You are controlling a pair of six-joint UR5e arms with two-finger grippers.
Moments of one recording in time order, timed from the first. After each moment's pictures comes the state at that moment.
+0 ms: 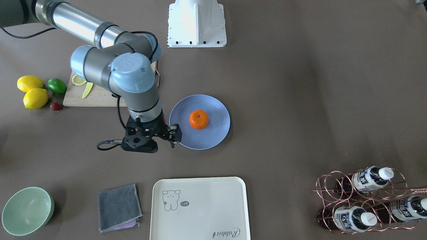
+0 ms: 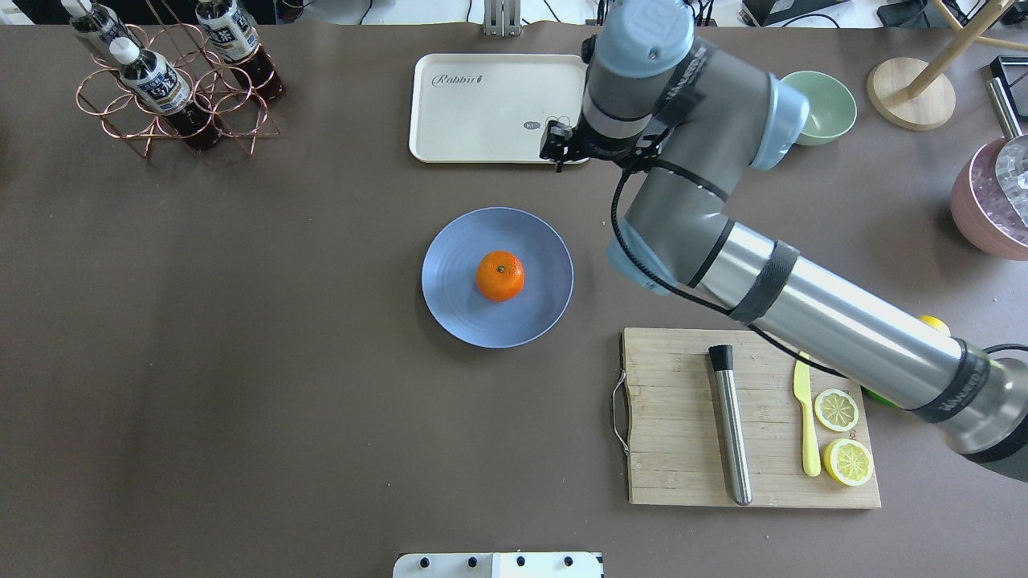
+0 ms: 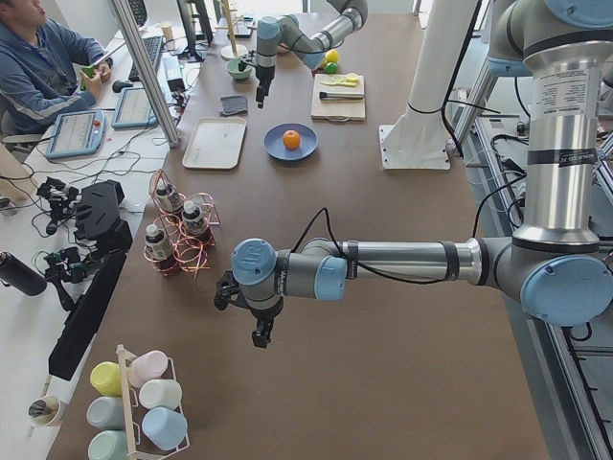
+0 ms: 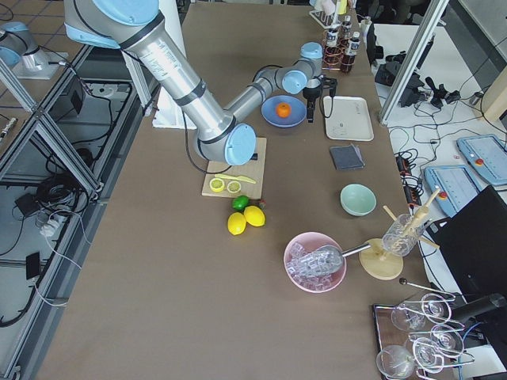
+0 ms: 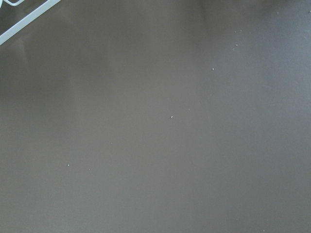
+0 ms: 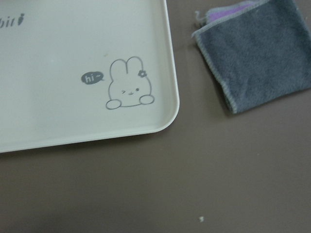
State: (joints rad) left arm -1.52 -1.53 -1.58 -1.66 -2.38 0.11; right arm 0.83 -0.81 1.43 -1.48 2.00 1.07
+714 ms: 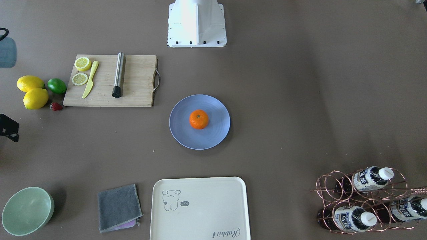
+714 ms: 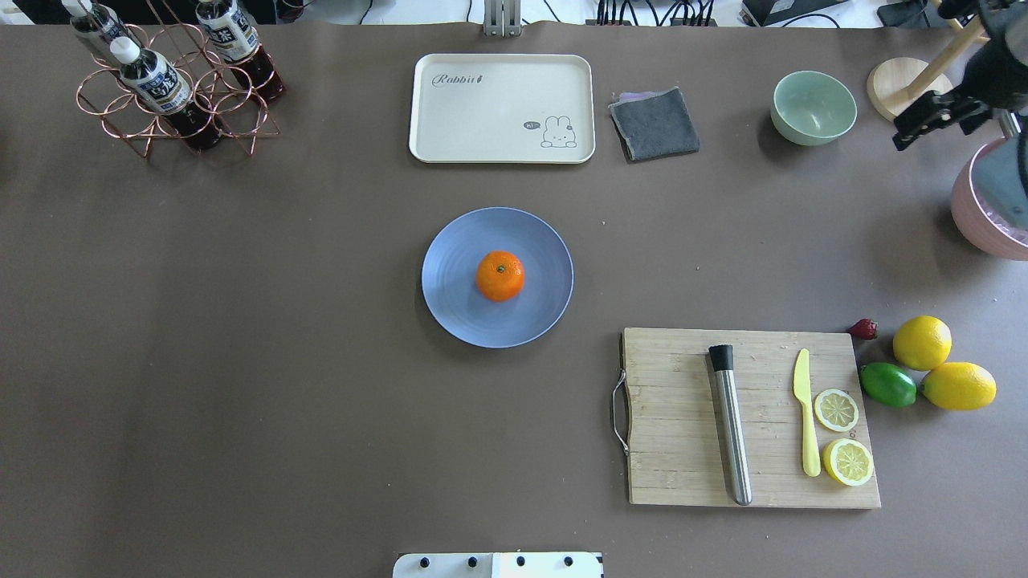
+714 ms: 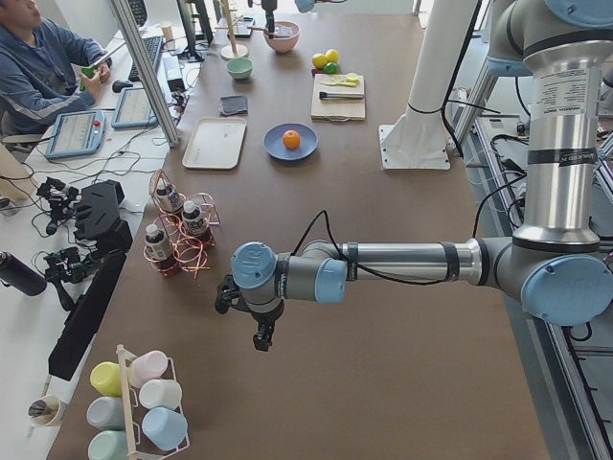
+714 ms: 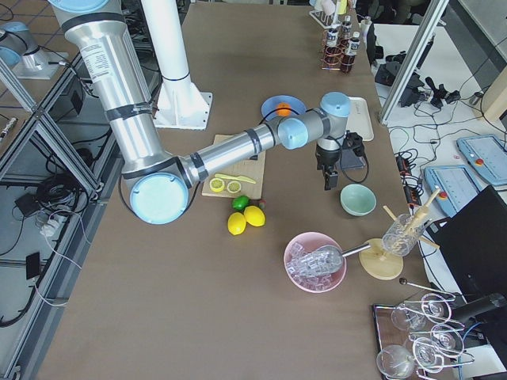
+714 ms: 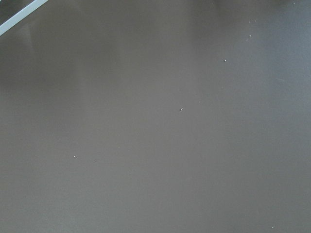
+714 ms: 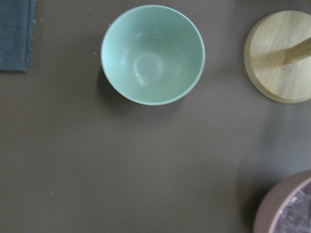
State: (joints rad) left arm -1.52 -1.53 -1.57 -1.66 -2.38 0.11; right arm 1.28 -1.30 1.67 -1.59 2.21 0.20
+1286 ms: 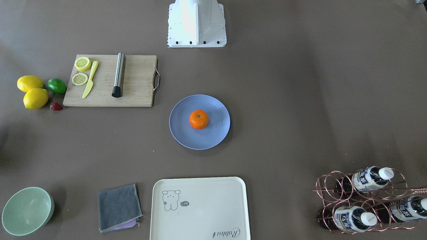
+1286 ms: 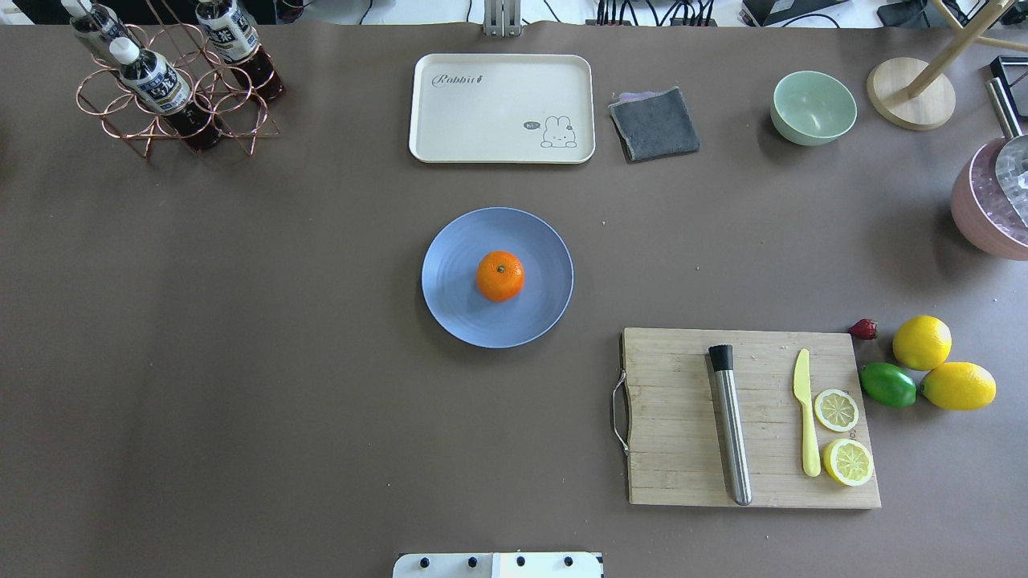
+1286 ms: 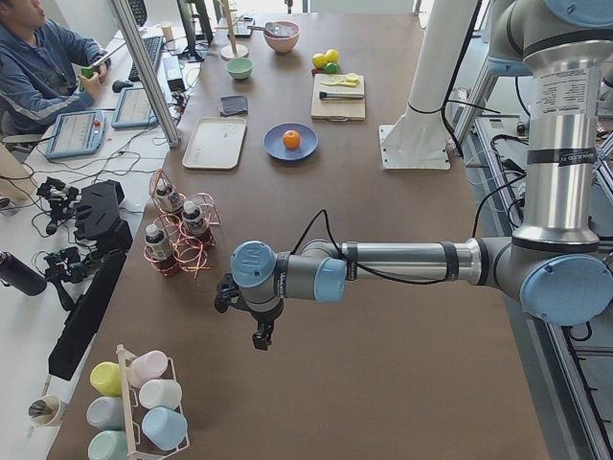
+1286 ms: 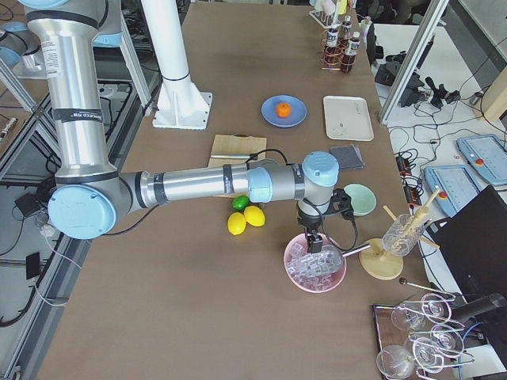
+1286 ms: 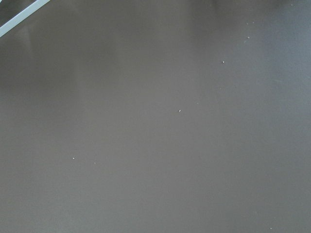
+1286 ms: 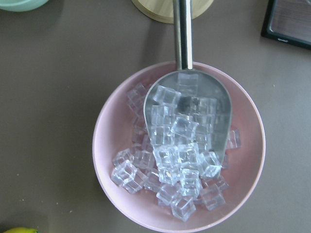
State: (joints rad) left arm -1.52 -1.53 -1.57 -1.66 -2.38 0.11; right arm 1.51 -1.50 1.63 -1.59 2.28 -0.10
